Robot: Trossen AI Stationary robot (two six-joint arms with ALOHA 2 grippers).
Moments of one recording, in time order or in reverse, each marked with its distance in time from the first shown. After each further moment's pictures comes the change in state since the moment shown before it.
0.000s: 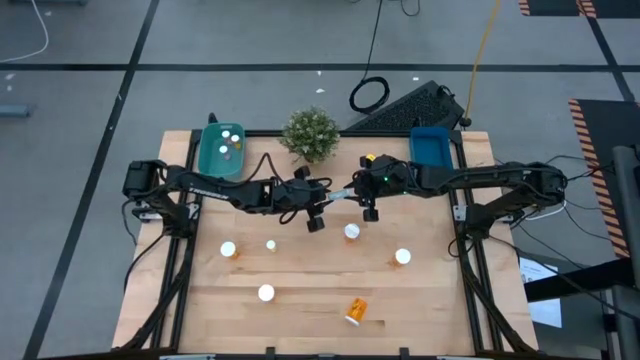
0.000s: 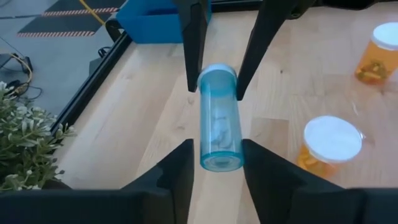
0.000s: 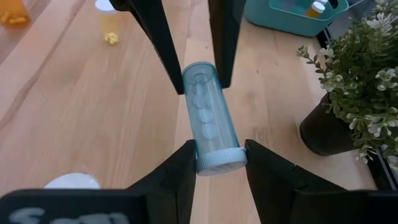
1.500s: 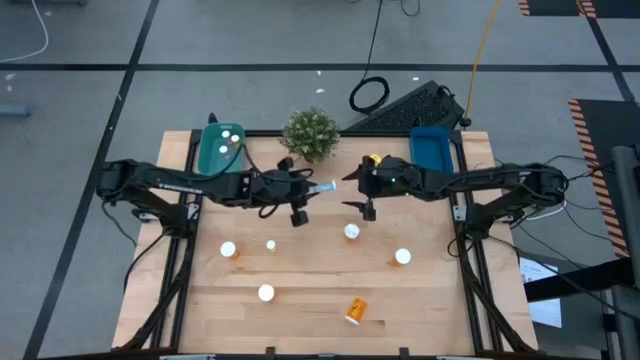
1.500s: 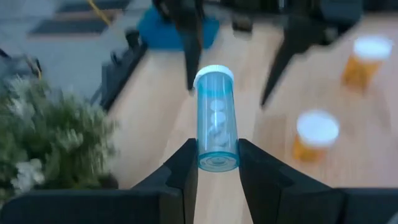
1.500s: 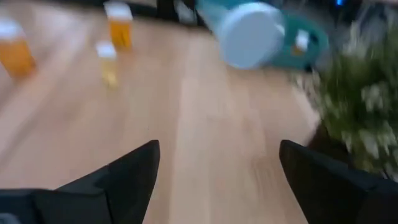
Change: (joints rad) left arm 0.000 -0.217 -0.017 -0.161 -0.009 0.001; right arm -0.034 0.000 -0.157 0.363 -0.070 0.058
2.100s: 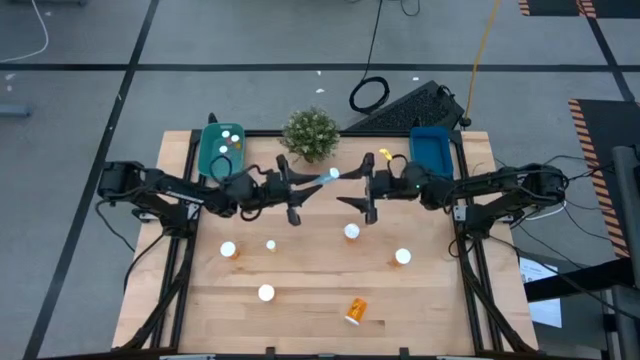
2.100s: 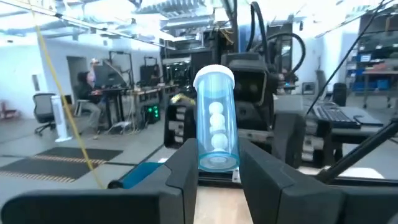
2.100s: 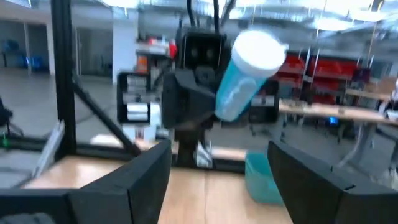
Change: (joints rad) left arm 0.006 0.009 -0.358 1.116 0.155 0.053; right arm 0.073 0.000 -0.088 0.659 -0.065 0.193
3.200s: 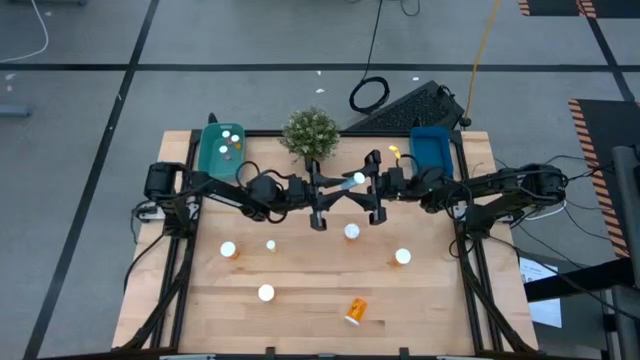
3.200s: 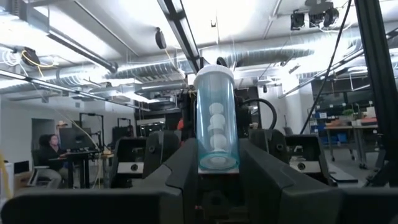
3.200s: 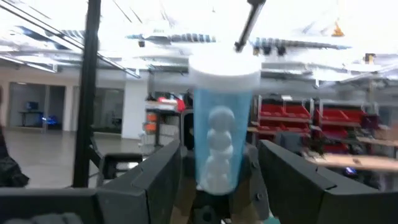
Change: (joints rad) left arm -0.006 0.370 0.261 0.372 0.144 0.021; right arm 0.039 0.002 0.001 0.252 0.005 0.082
